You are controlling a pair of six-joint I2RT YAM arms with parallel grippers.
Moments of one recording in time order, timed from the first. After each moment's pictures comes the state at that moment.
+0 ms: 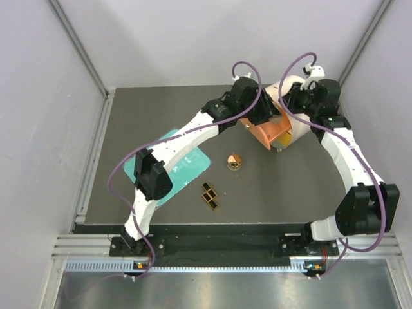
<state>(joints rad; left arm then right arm) -0.83 2.12 2.19 -0.51 0.12 -1.05 0.07 1.43 1.24 -0.14 -0.32 0.16</state>
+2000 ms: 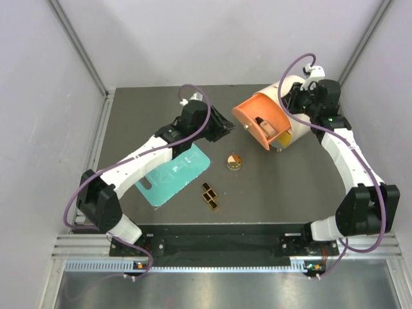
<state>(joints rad) -0.69 1.55 1.37 -0.26 0.02 -1.15 0.07 1.42 1.23 -0.15 -0.30 0.13</state>
